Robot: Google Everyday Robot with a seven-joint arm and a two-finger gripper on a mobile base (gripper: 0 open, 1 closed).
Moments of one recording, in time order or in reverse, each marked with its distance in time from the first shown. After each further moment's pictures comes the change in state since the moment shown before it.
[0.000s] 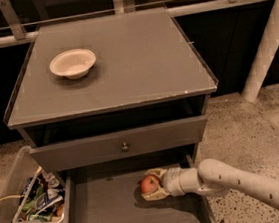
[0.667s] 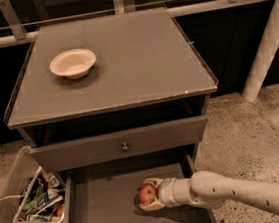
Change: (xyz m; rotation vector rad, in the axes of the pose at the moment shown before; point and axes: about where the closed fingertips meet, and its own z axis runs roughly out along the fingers) arm 0.017 0.029 0.015 0.041 0.113 -0.065
